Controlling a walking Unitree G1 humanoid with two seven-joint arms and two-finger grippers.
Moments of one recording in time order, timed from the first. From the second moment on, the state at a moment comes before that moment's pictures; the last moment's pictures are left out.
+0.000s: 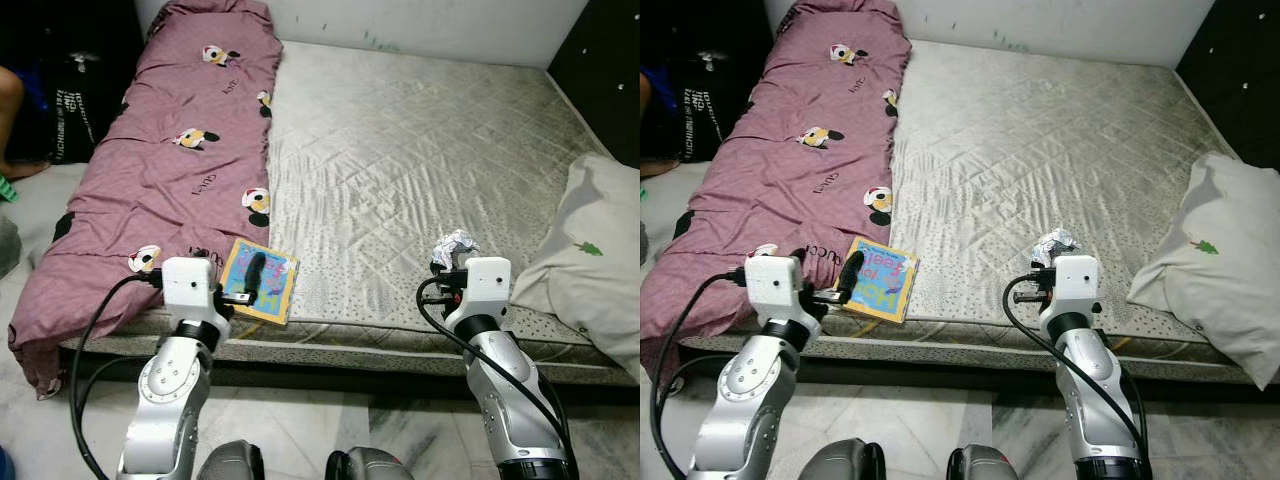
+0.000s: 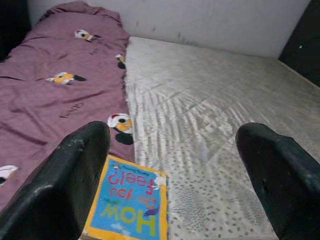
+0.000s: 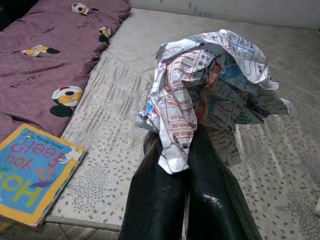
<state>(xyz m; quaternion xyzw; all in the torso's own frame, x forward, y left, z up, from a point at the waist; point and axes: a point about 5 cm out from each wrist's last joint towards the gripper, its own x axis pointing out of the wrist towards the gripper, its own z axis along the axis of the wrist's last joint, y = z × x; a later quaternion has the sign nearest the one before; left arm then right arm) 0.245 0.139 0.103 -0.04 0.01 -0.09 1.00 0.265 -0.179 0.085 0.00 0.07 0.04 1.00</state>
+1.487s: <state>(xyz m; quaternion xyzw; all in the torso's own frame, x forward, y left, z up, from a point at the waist) 0.239 0.138 0.108 -0.05 0.02 -0.09 0.99 0.257 -0.184 0.082 0.01 0.07 0.00 1.00</state>
